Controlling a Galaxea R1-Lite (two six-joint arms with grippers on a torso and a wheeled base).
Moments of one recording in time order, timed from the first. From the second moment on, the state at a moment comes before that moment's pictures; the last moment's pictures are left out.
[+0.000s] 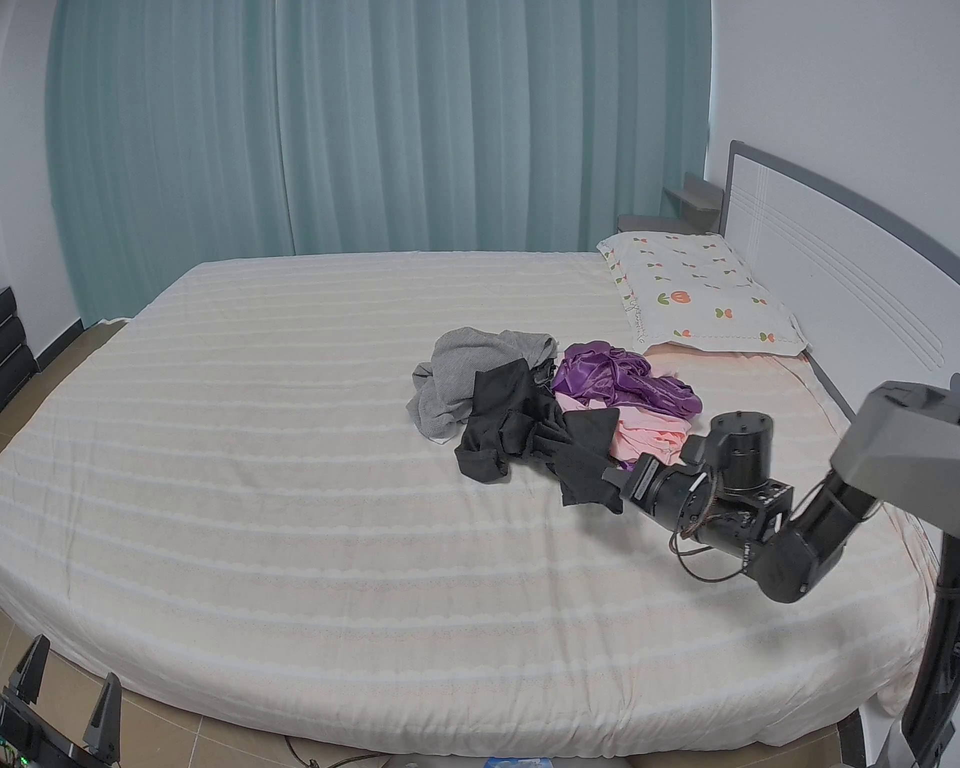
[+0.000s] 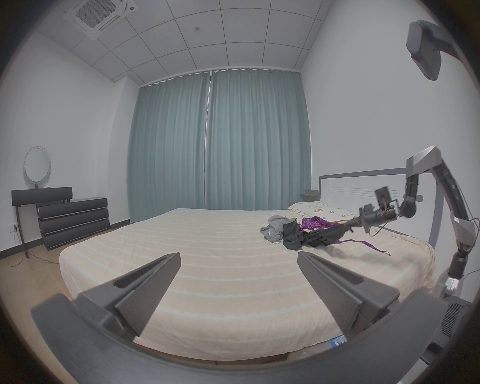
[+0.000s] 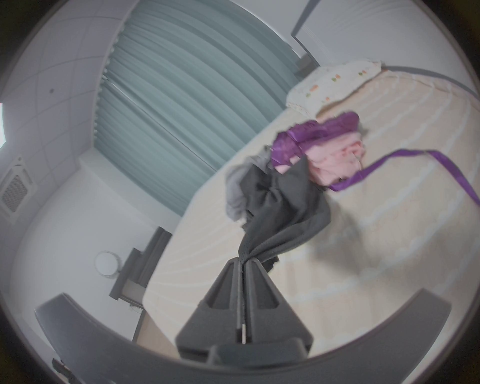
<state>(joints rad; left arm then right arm) 0.00 0.02 -0.02 0.00 -0.01 -0.01 0.42 2.20 -0.79 -1.07 0.11 0.78</state>
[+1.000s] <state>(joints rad) -0.04 0.35 -0.23 -0.06 -0.21 0.06 0.62 1.55 -0.58 -1.19 0.13 0.76</state>
